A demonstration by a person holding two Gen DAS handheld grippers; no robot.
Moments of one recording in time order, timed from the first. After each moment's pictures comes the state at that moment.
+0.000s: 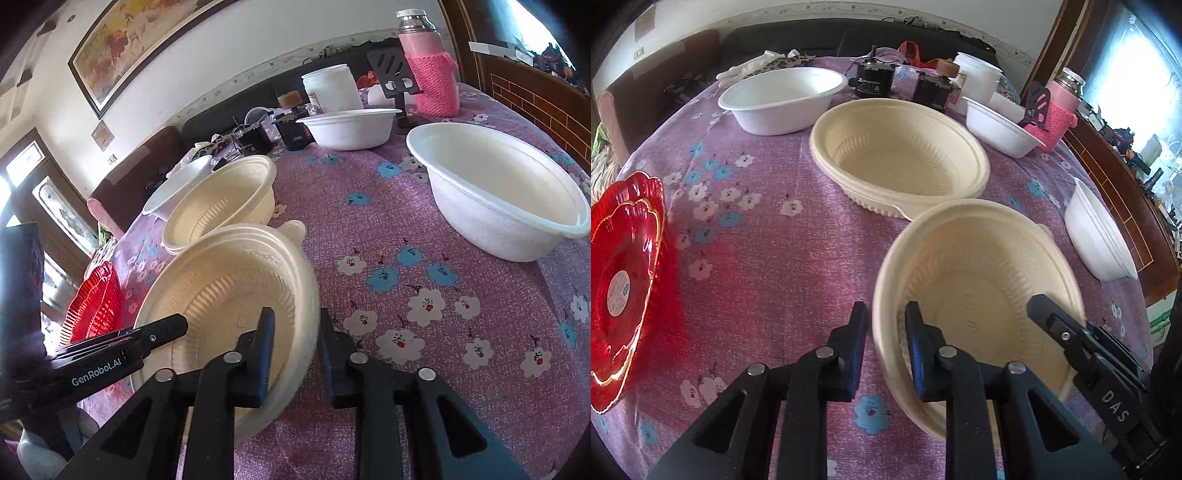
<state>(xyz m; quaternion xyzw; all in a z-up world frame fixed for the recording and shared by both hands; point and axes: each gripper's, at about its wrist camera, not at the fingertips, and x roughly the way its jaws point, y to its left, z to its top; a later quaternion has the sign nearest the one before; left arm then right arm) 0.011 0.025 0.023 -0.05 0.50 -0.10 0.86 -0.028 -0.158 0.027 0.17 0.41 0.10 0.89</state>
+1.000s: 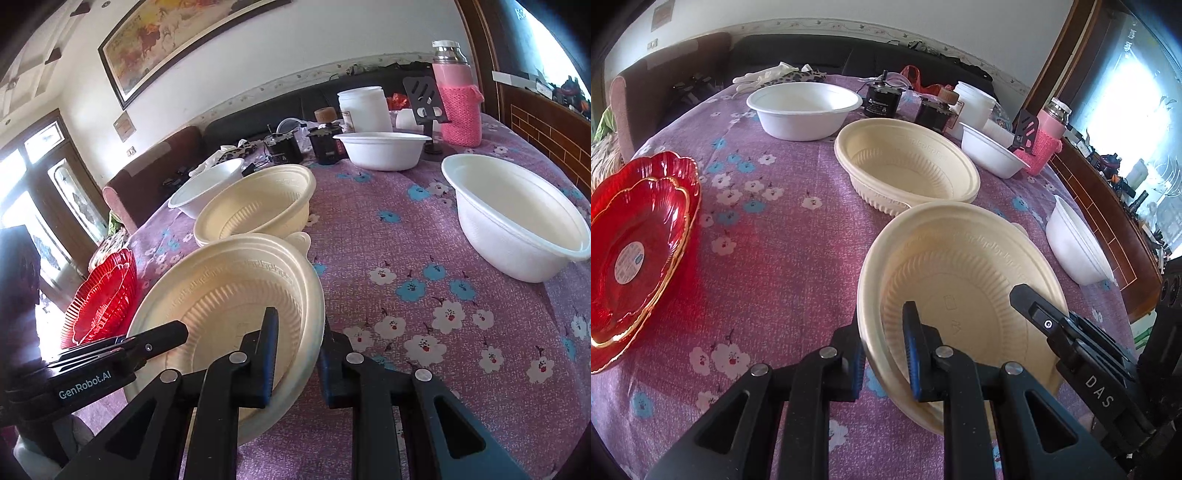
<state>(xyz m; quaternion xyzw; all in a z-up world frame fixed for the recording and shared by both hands) -0.023 0.051 0.032 -0.10 0.46 -0.11 0.88 -0.042 -0.137 0.037 0.12 0.37 0.13 0.91</state>
